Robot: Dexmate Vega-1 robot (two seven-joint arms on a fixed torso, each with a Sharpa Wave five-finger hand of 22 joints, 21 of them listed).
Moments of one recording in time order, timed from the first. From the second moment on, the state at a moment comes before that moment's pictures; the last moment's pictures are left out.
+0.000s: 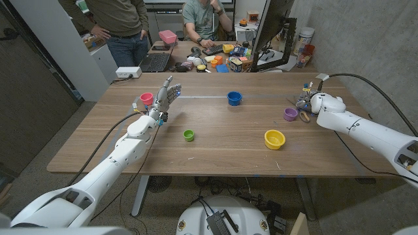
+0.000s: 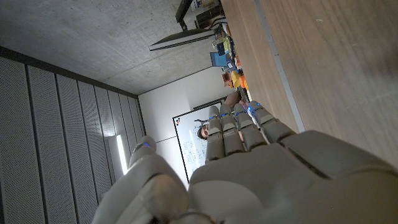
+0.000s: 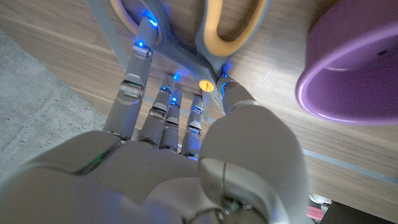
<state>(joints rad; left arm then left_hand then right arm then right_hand) 0.79 0.51 0.38 -1.26 -0.63 -0.23 -0.01 0.17 0.00 0.08 -0.10 0.56 0.38 0.09 0.20 0.18 0.33 -0.01 0.20 0.18 0.26 -0.01 0.19 0.18 0.20 0.01 0.20 0.18 -0.41 -0.83 -0.88 -1.33 -0.42 -0.61 0.24 0.99 -0.02 0.46 -0.17 0.45 0.52 -0.03 0.25 0.24 0.43 0.07 0.33 0.32 0.67 -0.02 0.25 0.22 1.13 -0.03 0.34 0.17</state>
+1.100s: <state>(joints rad) 0.85 0.53 0.36 -1.32 -0.65 -0.25 0.02 0.17 0.00 0.08 -0.10 0.56 0.39 0.09 0.20 0.18 0.33 -0.01 0.20 0.18 0.26 -0.01 0.19 0.18 0.19 0.01 0.20 0.18 -0.45 -0.82 -0.85 -1.37 -0.43 -0.56 0.11 1.29 -0.16 0.44 -0.16 0.30 0.78 -0.02 0.48 0.40 0.64 -0.02 0.58 0.71 1.00 -0.12 0.48 0.56 1.34 -0.20 0.51 0.23</state>
